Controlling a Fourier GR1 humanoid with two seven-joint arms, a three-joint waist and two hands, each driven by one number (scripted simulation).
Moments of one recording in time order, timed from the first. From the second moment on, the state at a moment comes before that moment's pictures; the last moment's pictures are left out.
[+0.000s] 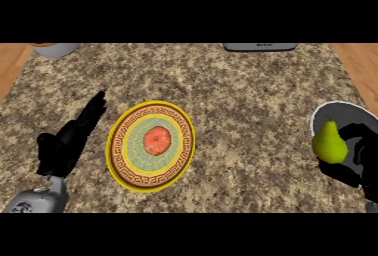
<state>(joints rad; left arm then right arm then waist) -0.11 0.26 -0.08 -1.62 0.00 -0.05 0.20 0.05 -0.65 0.26 -1.70 0.65 -0.66 0.46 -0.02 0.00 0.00</state>
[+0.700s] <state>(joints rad) -0.15 0.23 -0.06 -1.61 -0.02 -0.08 0.22 -0.17 -0.61 -0.03 -1.06 0.39 -0.64 -0.13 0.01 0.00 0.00</state>
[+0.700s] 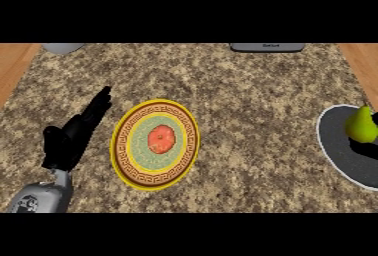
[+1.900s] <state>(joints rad) -0.17 0.20 -0.06 -1.58 -0.05 -0.11 0.19 -0.56 -0.64 -0.38 -0.32 0.15 -0.30 -0.52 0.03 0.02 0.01</state>
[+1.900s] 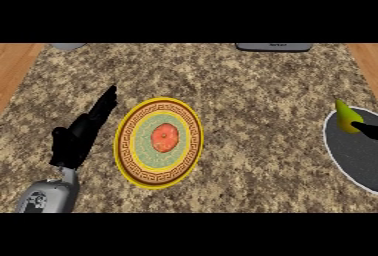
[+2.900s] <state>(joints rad) -0.16 0.19 -0.04 -1.59 -0.06 -0.11 0.20 -0.29 -0.75 -0.57 -0.21 -0.06 0.22 -0.95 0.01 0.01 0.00</state>
